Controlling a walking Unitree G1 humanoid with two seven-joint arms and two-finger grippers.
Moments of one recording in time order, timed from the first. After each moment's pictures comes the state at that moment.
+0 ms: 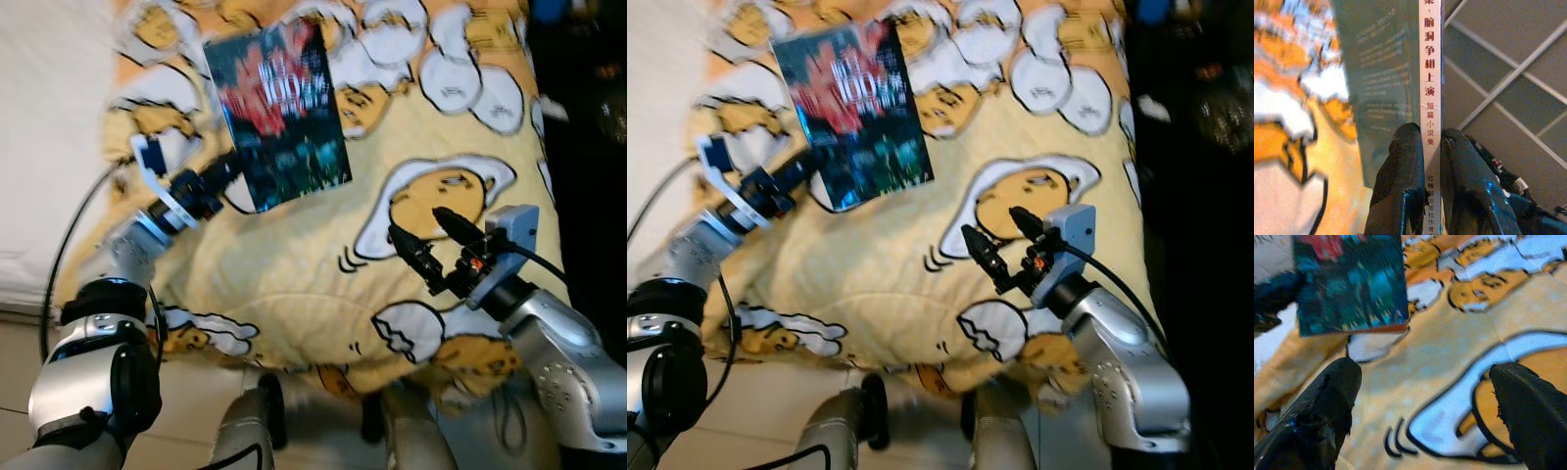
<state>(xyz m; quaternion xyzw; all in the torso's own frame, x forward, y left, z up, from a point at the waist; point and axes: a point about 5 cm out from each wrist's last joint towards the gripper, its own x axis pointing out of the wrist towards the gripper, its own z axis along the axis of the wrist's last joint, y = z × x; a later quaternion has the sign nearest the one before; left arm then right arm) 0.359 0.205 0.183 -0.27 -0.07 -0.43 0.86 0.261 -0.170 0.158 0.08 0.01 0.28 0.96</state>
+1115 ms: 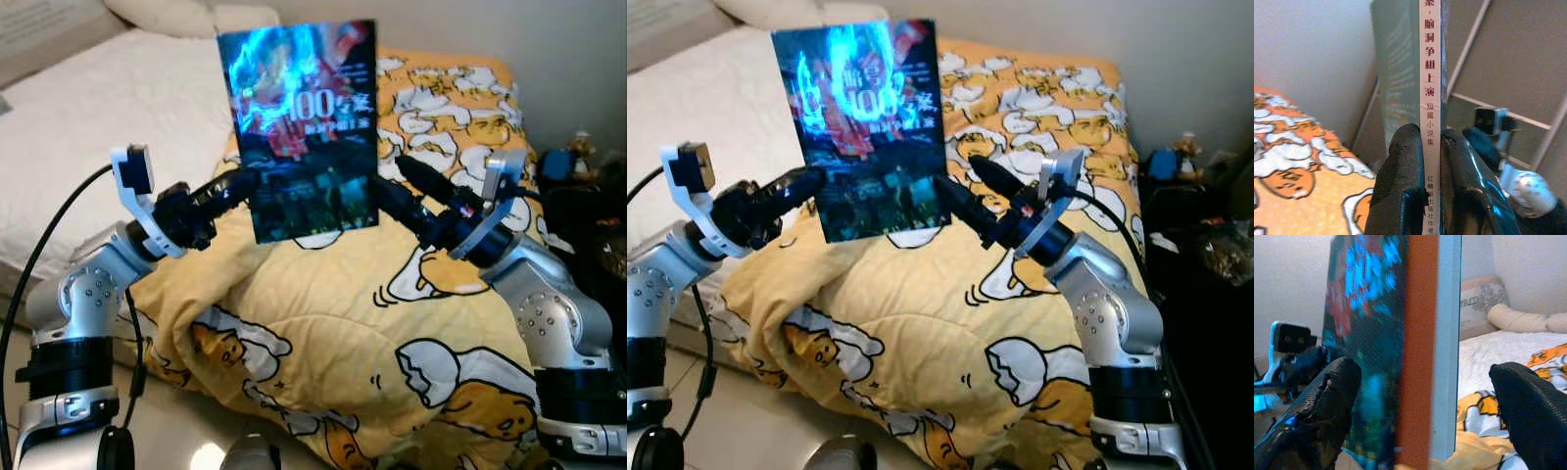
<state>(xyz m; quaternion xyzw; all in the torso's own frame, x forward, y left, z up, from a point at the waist) 0.301 0.192 0.205 -0.25 -0.05 -0.54 0.81 0.301 -0.150 0.195 0.17 -0.07 0.45 0.87</state>
